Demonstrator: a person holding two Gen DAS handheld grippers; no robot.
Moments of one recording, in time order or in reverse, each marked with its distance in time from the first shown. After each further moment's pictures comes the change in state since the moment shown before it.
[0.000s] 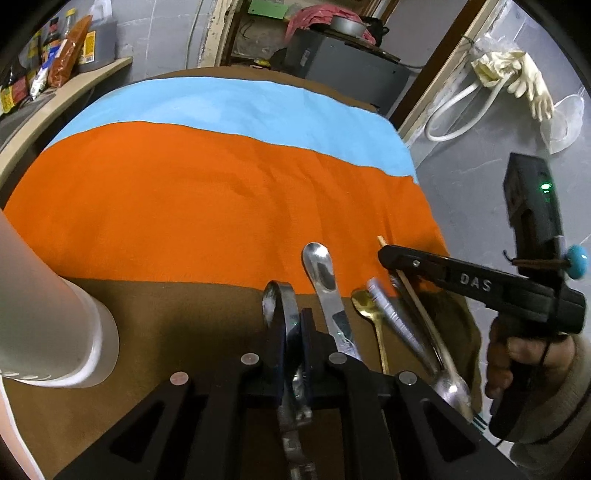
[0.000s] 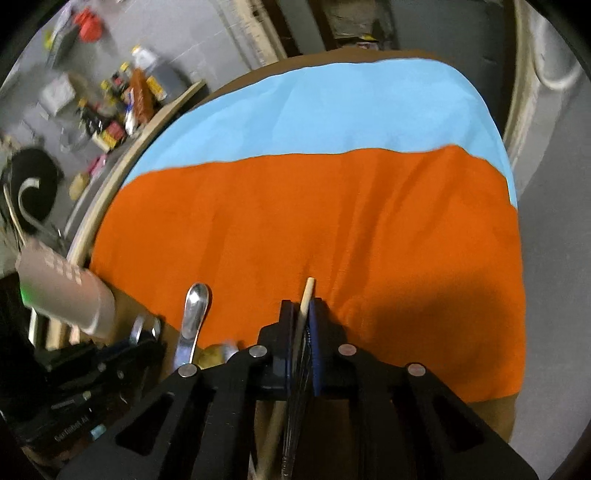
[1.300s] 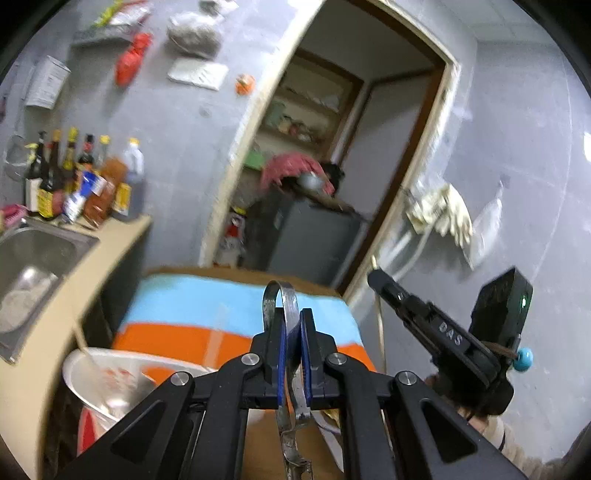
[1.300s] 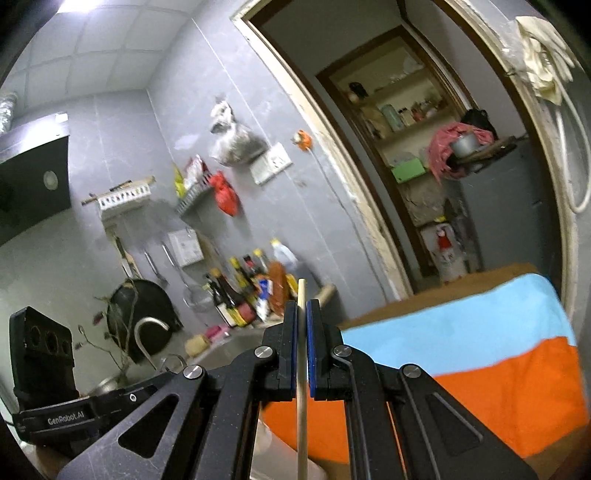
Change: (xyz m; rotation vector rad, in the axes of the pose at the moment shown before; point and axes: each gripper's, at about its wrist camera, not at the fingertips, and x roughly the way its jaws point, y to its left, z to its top) left arm -0.243 0.070 0.036 0.041 -0.586 -0.127; right arm -0.165 0.152 -0.001 -0.072 -0.821 0.352
